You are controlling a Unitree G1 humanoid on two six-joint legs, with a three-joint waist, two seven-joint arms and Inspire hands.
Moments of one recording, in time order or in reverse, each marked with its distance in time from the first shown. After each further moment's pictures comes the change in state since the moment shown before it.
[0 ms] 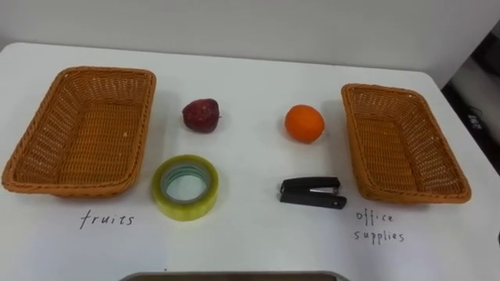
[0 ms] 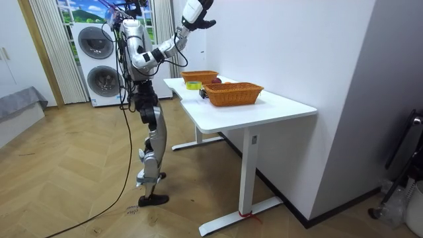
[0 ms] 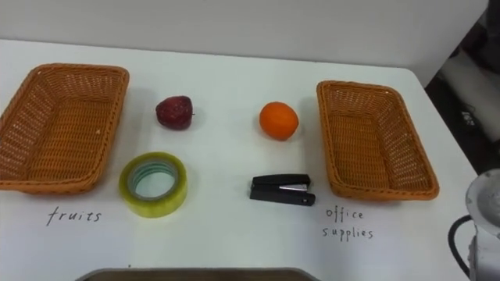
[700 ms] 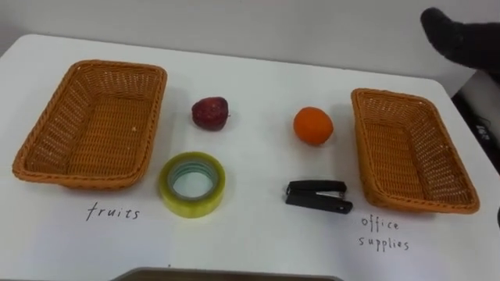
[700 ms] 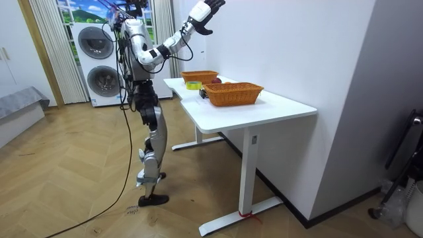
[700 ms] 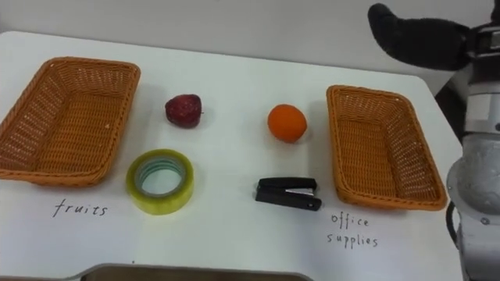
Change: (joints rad) left arm -0.035 0.007 -0.007 0.055 0.038 -0.018 -0.059; right arm -0.081 -0.030 0.089 -0.050 -0.036 0.006 0.343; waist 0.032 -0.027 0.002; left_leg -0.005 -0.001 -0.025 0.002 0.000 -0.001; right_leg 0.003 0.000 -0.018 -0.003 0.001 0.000
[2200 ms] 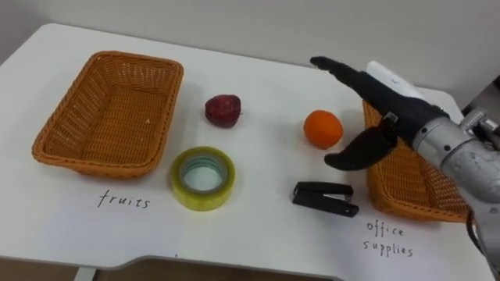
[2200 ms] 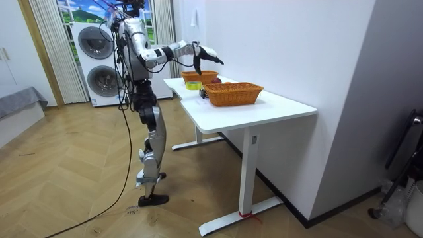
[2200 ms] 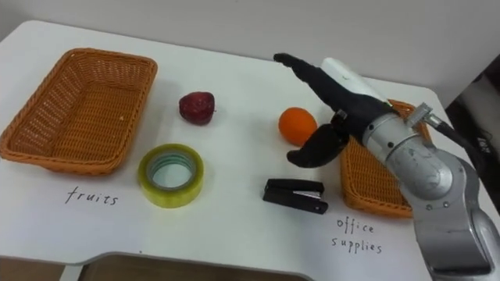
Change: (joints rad) left arm -0.036 0.065 -0.101 -0.102 0.042 0.051 -0.097; right arm -0.029 -0.017 0.220 0.182 -0.129 0.219 0.764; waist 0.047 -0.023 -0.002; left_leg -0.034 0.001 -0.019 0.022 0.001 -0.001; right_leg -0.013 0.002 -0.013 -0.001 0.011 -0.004
